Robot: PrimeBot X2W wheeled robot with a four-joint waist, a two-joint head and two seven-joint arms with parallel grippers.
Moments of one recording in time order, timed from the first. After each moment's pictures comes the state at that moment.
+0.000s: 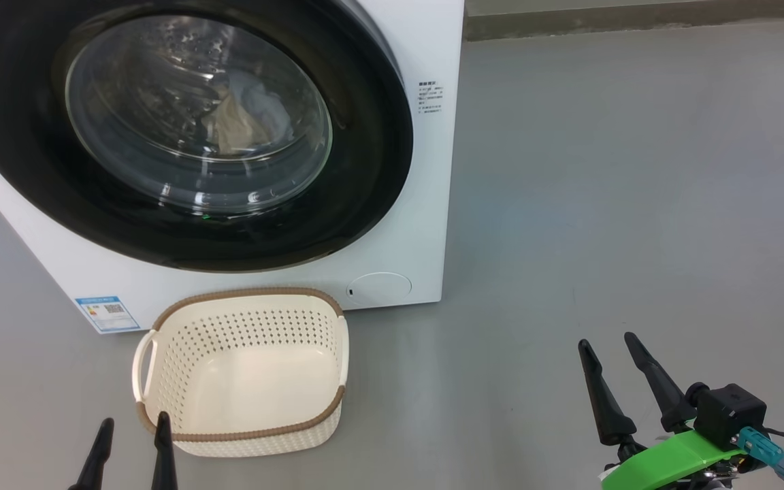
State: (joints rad) left arm 0.15 0.04 0.05 0.05 -0.19 -0.03 -0.26; right arm -0.06 -0.09 0.07 0.21 0.30 0.13 -0.26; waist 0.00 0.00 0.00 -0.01
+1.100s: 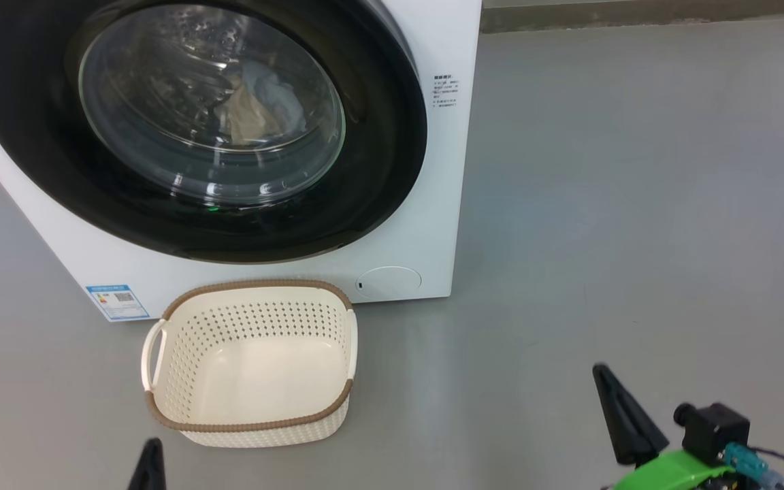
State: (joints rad) left arm 0.16 0.02 0.03 0.10 -0.20 -0.03 -0.25; right arm -0.05 -0.09 0.08 0.27 0.30 0.13 -0.26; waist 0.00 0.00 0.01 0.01
